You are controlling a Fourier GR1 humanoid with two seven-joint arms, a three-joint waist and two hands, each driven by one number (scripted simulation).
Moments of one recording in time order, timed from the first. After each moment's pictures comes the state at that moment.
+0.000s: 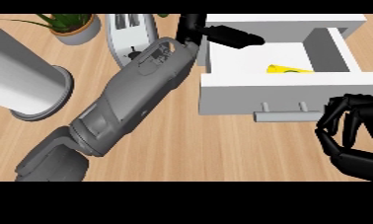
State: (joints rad) left arm -1.26 0.04 -0.55 -0.59 0.68 0.50 -0.36; right arm -0.05 -0.31 -0.15 -1.99 -0.13 0.44 0.01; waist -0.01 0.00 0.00
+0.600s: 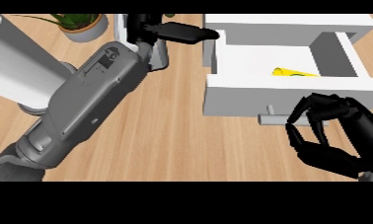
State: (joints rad) left arm -1.05 0.25 -0.49 -0.93 0.67 0.48 -0.24; right arm -0.04 -0.28 -0.02 -1.99 0.23 0.34 0.02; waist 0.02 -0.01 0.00
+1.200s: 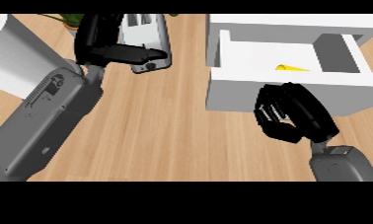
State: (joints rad) left arm -0.76 0.43 -0.42 -1.20 0.69 0.39 -0.22; right arm -0.19 -0.30 0.18 -1.64 0.68 0.19 -0.10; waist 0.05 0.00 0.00
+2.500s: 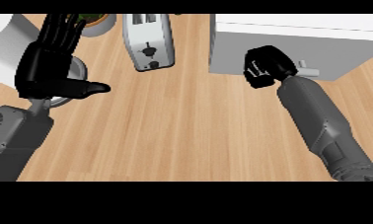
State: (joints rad) left arm -0.44 0.57 -0.25 -1.38 0.71 0.16 -0.26; right arm -0.85 -0.23 0.02 -0.42 0.86 -0.09 -0.47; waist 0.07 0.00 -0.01
